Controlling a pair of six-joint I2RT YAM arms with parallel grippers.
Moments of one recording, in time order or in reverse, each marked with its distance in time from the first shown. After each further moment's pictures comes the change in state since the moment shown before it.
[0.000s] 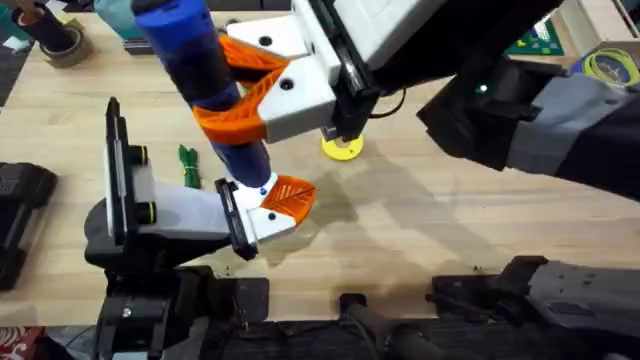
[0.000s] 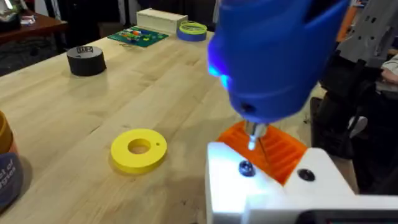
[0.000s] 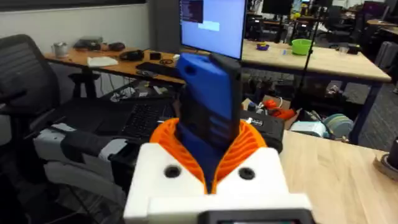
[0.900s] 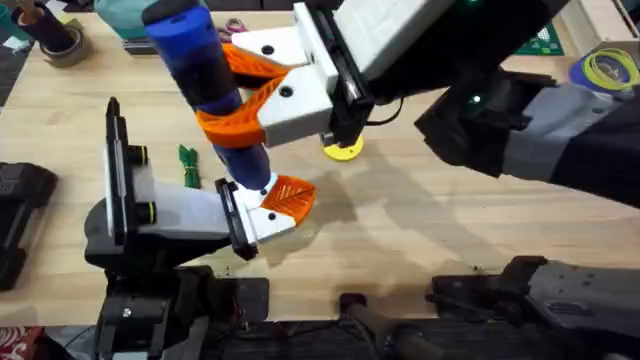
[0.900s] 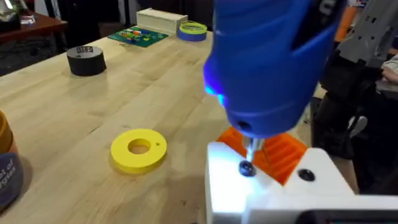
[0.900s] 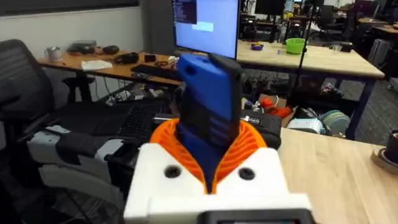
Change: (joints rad) left arm 0.000 0.000 0.000 0.000 0.000 0.000; right arm 0.006 0.000 -0.040 0.038 0.038 0.011
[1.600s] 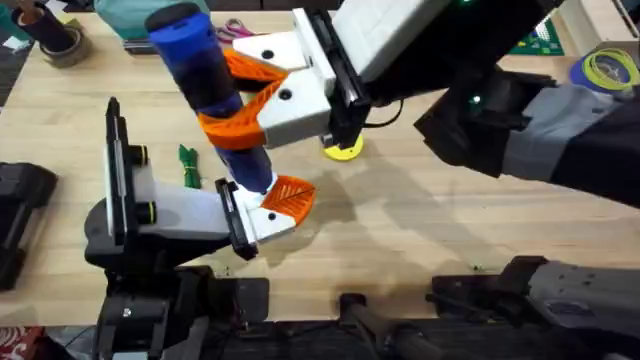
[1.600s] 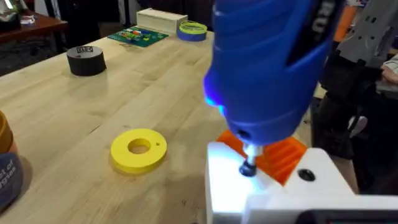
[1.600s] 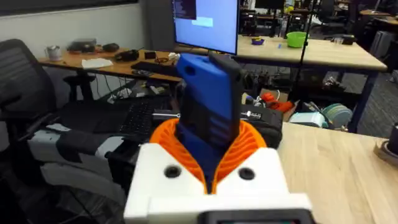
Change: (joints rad) left arm 0.000 0.000 0.000 0.000 0.000 0.000; right arm 0.000 0.000 -0.001 -0.037 0.001 -0.013
